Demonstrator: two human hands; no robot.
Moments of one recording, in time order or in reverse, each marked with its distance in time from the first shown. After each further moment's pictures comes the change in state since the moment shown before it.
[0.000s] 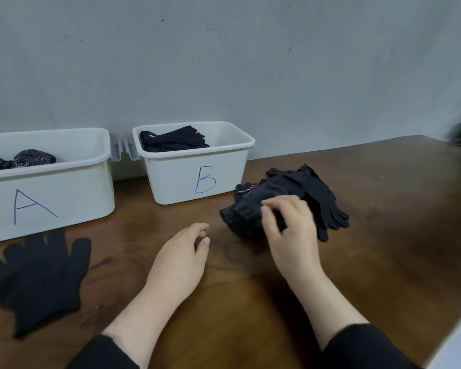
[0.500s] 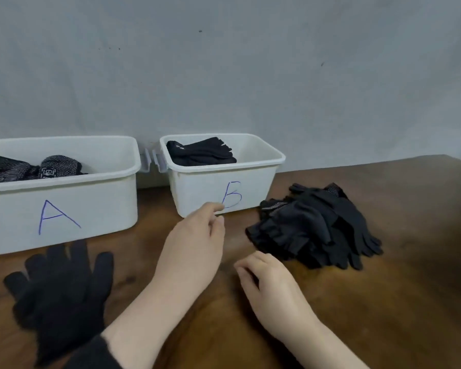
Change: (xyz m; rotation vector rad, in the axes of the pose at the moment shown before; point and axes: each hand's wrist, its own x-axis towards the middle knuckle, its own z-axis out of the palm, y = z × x) left_hand 0.032 0.015 -0.061 -0.118 0.134 0.003; right_hand -0.023 -0.055 0.048 -0.085 -0.598 0.043
